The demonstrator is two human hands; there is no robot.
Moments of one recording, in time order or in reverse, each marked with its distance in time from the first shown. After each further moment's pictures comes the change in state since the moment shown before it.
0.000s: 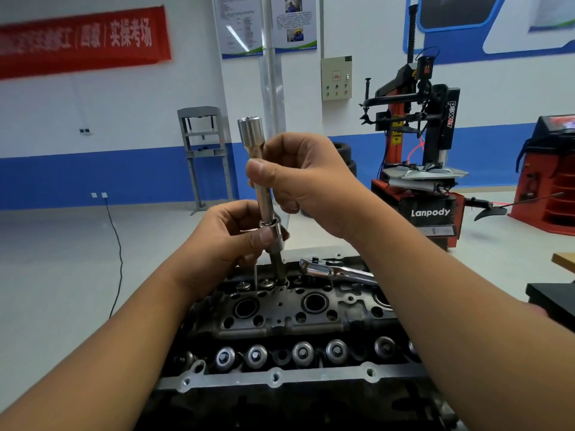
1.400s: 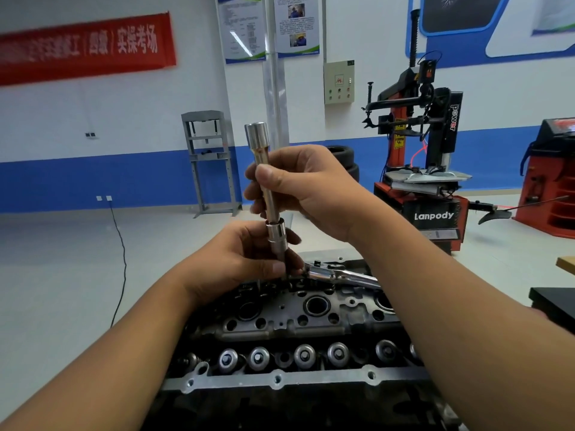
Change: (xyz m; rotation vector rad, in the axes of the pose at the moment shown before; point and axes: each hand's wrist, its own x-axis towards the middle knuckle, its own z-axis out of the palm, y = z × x) left_hand -0.004 0.000 0.005 0.099 -0.164 -0.125; right_hand 0.000 -0.004 0.002 0.038 -0.052 0.098
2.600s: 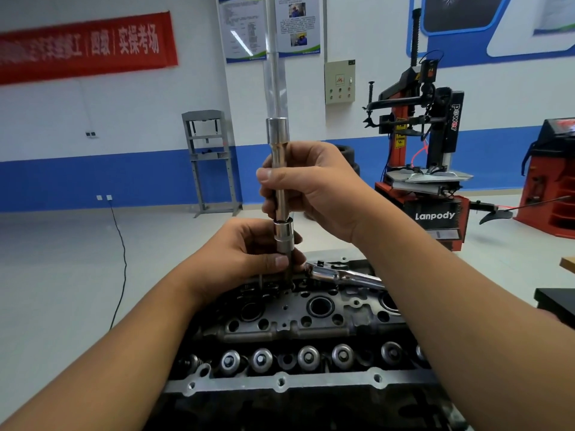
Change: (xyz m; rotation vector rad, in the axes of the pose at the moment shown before) left_hand 0.000 0.008 0.010 -0.003 0.099 -0.016; right_hand 0.003 0.005 -0.003 0.109 0.052 0.009
